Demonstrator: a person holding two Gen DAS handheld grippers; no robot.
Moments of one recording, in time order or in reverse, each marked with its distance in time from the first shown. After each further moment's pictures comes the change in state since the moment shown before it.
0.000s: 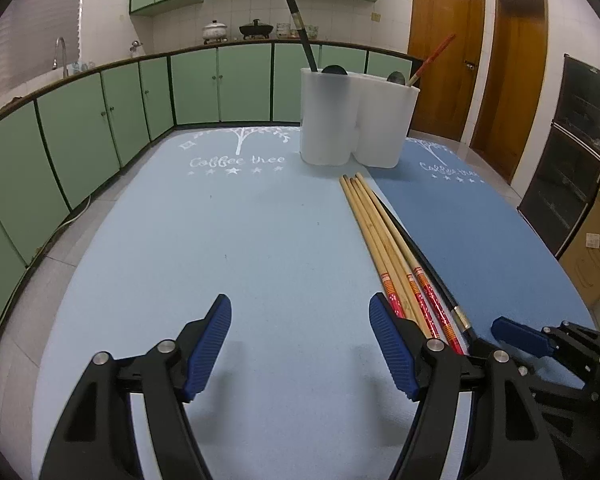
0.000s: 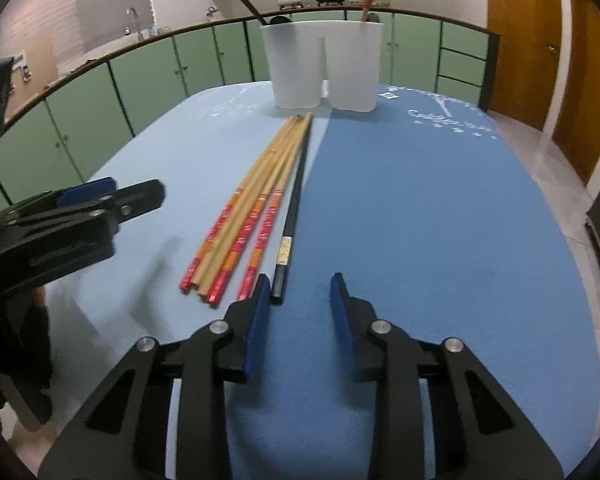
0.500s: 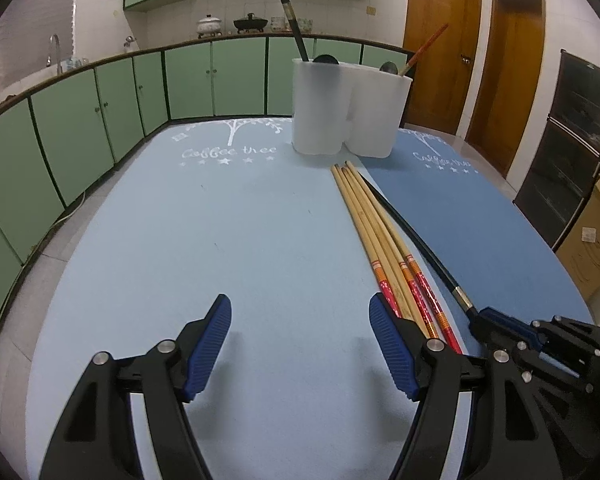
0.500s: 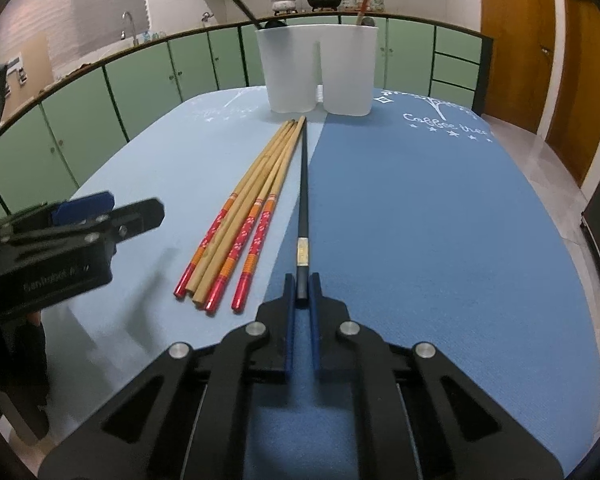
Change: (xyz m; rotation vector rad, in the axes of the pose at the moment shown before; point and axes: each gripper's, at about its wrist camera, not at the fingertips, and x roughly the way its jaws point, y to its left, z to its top) left arm 0.003 -0.004 -0.006 0.006 0.024 -0.021; right arm 0.002 -0.001 -0.001 0.017 -0.024 -0.007
